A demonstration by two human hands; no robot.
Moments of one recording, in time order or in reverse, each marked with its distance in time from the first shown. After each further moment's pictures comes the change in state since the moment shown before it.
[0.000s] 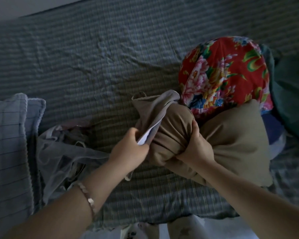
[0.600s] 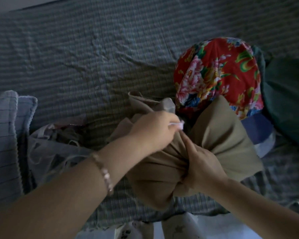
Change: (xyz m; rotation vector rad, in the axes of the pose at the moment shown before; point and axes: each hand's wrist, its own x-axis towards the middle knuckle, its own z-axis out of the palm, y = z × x) left_hand 0.000 0.063 -0.001 0.228 -0.069 0.544; right_hand -0.050 0.003 -0.031 -0.147 0.123 -0.503
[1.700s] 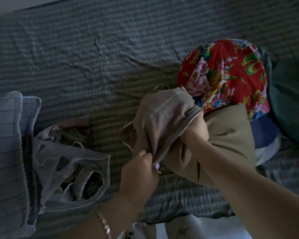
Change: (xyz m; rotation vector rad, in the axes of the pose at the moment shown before) left_hand -0.059 -0.054 0.066 0.045 0.243 -0.174; right_hand 0.100 -0.002 0.003 0.539 0.067 0.924
